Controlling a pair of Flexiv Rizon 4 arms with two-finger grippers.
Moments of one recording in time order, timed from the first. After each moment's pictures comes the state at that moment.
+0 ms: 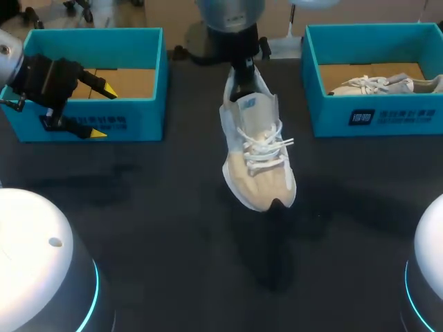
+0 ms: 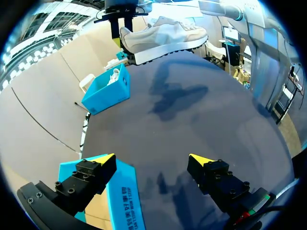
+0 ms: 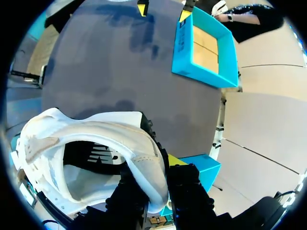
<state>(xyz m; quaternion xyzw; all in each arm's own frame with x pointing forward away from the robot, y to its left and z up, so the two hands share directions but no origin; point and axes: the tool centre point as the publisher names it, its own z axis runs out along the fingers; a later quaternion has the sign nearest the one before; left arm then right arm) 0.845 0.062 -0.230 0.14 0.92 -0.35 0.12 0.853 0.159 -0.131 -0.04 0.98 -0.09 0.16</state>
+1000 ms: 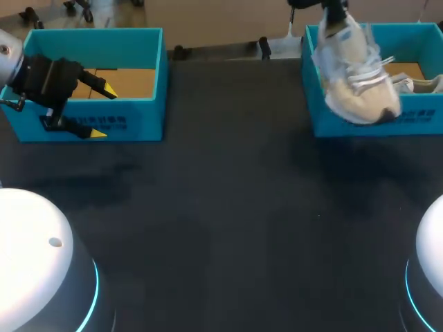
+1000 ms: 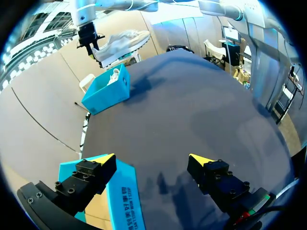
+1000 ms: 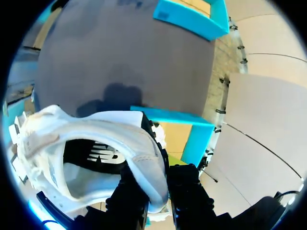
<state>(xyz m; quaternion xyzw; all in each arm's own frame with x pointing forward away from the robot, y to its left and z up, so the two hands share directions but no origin) 0.845 0.062 -0.230 0.14 0.92 -0.35 0.12 1.020 -0.044 -0.123 -0.08 0.98 -0.15 0.14</state>
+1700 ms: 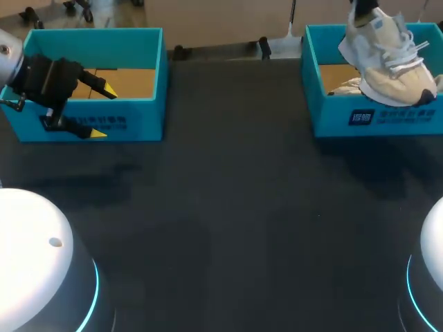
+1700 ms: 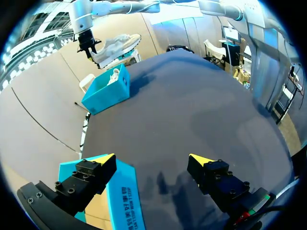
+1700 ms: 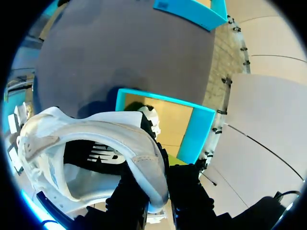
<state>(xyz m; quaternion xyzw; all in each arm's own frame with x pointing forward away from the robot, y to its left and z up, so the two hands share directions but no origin) 0.845 0.062 -0.230 0.14 0.92 -0.35 0.12 1.056 -0.098 -0.130 -0.10 0.98 -0.14 0.13</state>
